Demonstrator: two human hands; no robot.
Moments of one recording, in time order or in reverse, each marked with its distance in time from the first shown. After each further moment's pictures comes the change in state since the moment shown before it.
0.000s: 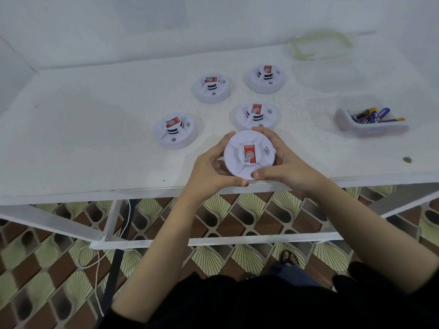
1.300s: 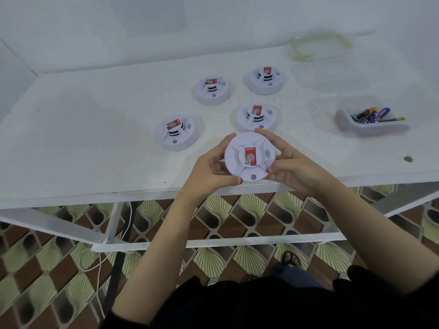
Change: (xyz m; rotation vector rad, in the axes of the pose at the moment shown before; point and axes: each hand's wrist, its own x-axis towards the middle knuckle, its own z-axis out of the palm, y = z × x) left_hand 0.000 0.003 -0.007 -0.035 -0.089 -0.021; right_hand 0.003 0.009 -0.015 0.397 -0.118 0.083
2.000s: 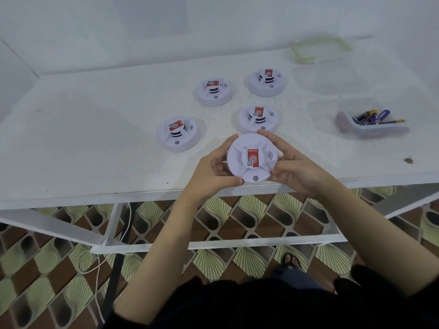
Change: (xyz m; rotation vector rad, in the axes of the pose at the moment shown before) left_hand 0.000 -0.002 -0.002 0.021 -0.005 0.004; right_hand -0.001 0.002 0.002 -0.021 0.032 -0.013
